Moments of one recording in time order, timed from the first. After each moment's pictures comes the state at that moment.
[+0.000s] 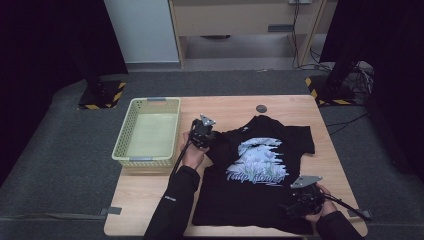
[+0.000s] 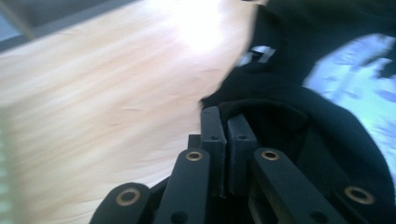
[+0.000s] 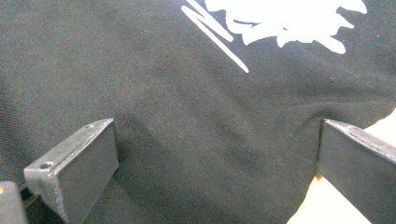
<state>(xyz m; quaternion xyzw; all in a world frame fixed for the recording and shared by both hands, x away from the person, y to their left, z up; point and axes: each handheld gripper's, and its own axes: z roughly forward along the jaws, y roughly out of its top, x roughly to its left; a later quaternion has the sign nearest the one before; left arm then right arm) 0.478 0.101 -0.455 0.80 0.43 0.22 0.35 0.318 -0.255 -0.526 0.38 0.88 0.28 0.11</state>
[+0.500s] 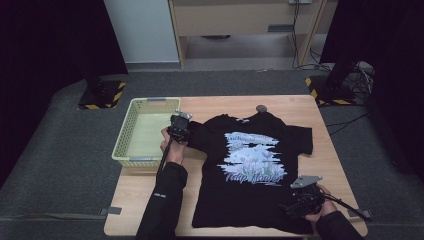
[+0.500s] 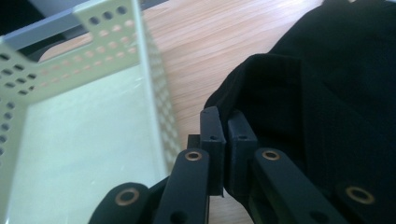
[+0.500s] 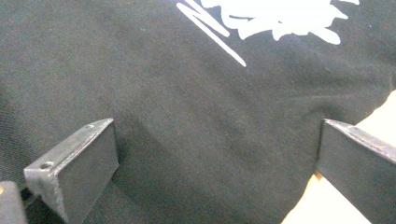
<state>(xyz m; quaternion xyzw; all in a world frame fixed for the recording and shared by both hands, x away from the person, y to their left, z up) 0.492 0.156 -0.454 0.75 0.53 0.31 0.23 0.318 -0.255 -0.526 0.38 0.88 0.28 0.11</state>
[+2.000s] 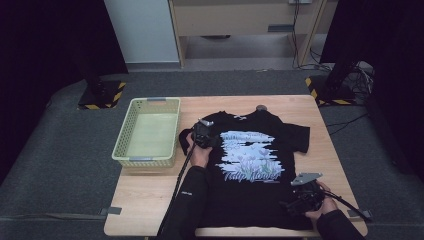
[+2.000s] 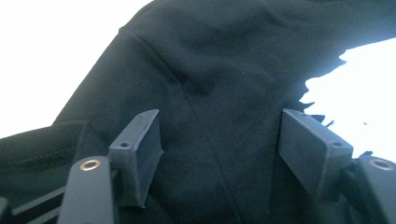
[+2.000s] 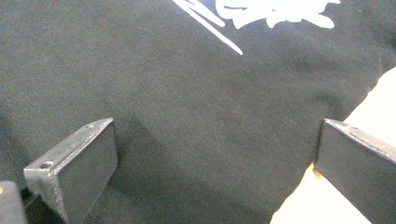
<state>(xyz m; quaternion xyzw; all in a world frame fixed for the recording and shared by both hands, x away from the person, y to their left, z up) 0.523 0.094 -0.531 0.76 0.53 0.23 0.31 0.327 -0.258 -0.526 0.37 0.88 0.28 0.11</state>
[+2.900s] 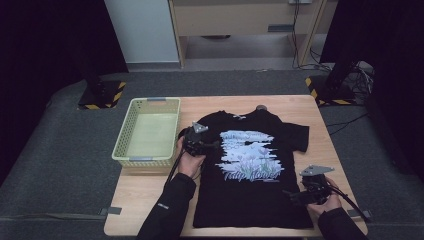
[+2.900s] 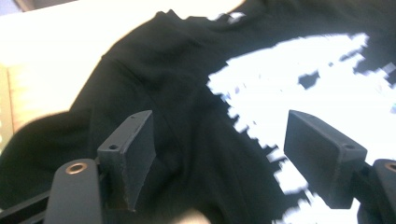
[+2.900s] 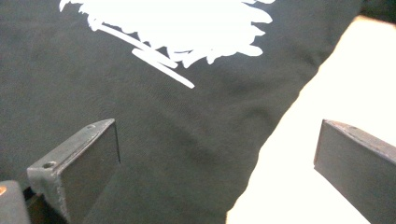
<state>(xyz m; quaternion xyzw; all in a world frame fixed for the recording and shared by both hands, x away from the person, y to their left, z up) 0.446 0.113 -0.470 0.79 0.45 0.19 0.37 0.335 -0.271 -0.507 0.45 0.83 0.32 0.14</state>
